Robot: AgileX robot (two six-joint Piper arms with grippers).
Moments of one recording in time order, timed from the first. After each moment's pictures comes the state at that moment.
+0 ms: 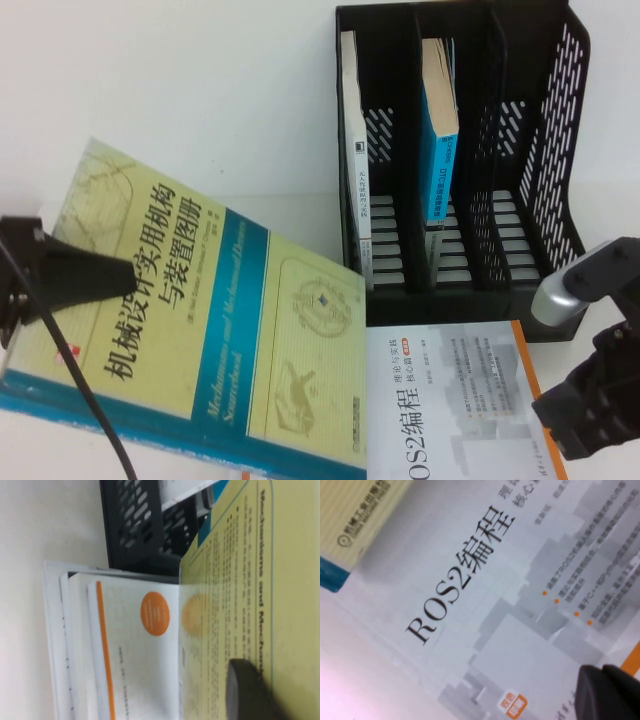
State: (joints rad) right arm 0.43 1.26 -0.78 0.42 0.76 -0.43; left arm 0.23 1.09 -0.90 -1.08 1.22 0.39
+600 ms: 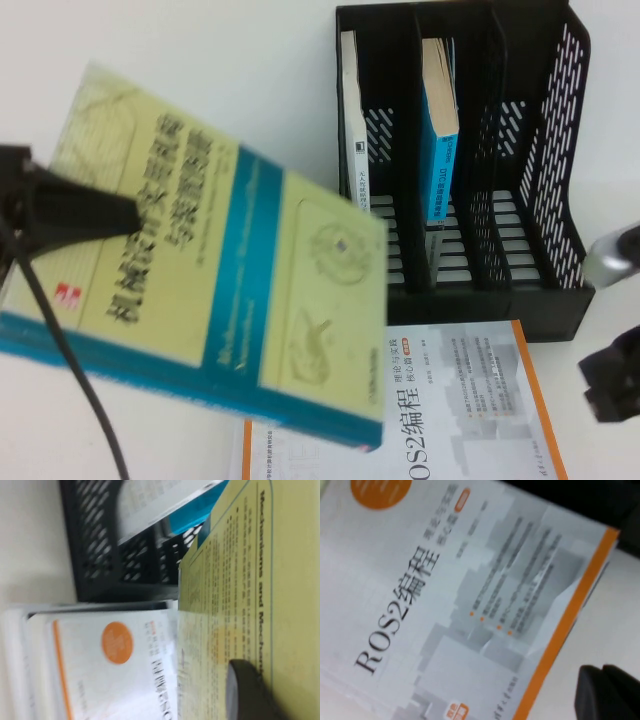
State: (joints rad) right arm 0.43 1.15 -0.79 0.20 0.74 -0.16; left arm 0.18 1.09 -1.05 -1.08 1.23 0.33
